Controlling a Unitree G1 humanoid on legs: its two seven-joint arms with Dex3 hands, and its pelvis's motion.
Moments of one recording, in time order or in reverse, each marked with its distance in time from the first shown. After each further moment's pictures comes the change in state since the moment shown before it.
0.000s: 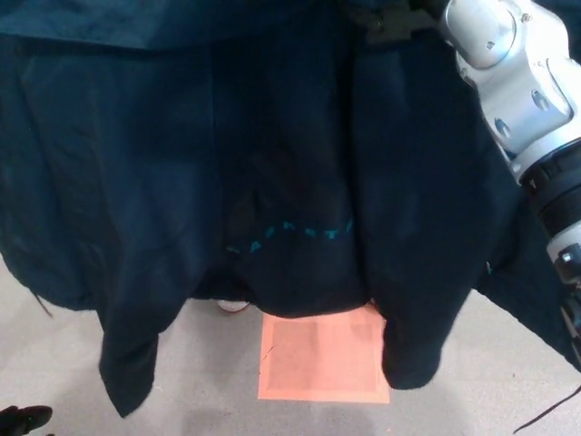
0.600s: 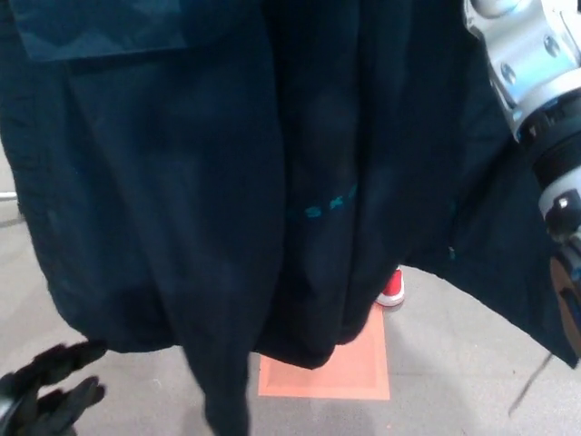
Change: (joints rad) left_arm 0.066 -0.083 0.116 -0.371 -0.167 0.018 -0.254; right_arm -0.166 0.033 -0.128 0.217 0.020 -0.022 -0.196
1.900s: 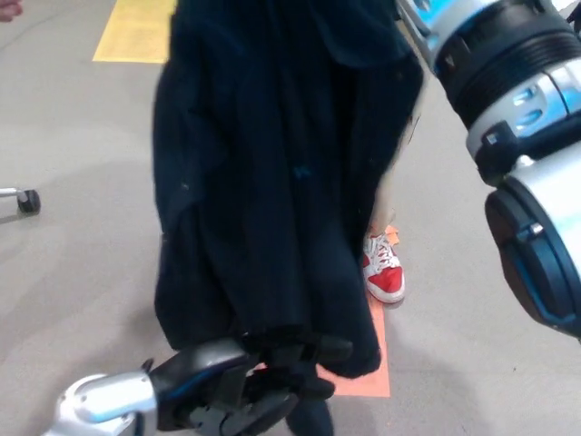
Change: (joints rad) left_arm -0.051 -0.084 -0.445 -0.614 -0.147 0.409 -0.308; right_arm -0.285 0.167 -0.006 0.192 0.075 -0.085 -0.058
